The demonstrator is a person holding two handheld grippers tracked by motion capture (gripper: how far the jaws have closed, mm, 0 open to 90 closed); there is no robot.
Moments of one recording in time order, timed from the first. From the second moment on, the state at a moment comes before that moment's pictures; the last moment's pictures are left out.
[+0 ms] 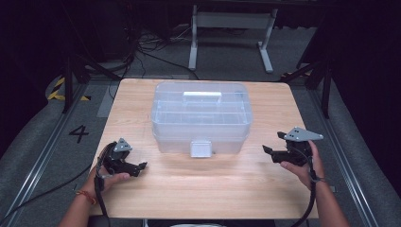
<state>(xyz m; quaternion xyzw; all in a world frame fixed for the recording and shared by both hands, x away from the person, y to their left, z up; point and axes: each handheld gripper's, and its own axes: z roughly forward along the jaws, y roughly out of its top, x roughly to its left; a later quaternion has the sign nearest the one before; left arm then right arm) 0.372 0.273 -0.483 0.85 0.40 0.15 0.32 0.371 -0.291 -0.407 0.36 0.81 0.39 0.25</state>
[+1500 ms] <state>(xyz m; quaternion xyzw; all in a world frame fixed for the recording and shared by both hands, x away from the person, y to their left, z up) 0.372 0.273 -0.483 0.85 0.40 0.15 0.32 0.383 -0.271 -0.338 0.32 0.80 0.43 0.28</state>
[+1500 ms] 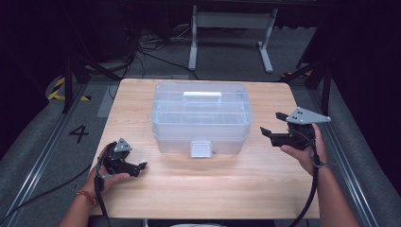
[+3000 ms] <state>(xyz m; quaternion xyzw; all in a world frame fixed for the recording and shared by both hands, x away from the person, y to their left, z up) 0.372 0.273 -0.482 0.85 0.40 0.15 0.32 0.442 -0.181 -0.304 0.27 0.82 0.43 0.26</state>
